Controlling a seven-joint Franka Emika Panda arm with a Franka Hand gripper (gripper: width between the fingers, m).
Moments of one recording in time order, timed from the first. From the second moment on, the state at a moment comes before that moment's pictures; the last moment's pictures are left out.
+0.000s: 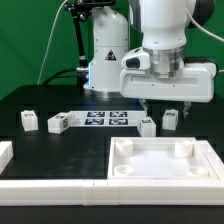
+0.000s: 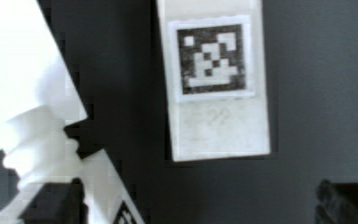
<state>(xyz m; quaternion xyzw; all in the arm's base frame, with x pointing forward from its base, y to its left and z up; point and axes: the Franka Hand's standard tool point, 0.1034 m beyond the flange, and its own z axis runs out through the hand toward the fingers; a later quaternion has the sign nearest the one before) 0.385 0.114 0.031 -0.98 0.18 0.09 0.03</state>
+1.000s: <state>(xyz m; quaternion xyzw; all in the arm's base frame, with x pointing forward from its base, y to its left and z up) 0.350 0.131 0.033 -0.91 0.12 0.39 0.07</state>
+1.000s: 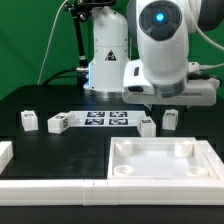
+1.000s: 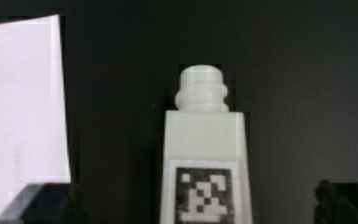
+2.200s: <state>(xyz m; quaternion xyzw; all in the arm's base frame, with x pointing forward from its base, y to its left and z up) 0.345 0.141 0.009 -0.88 0.11 0.45 0.07</state>
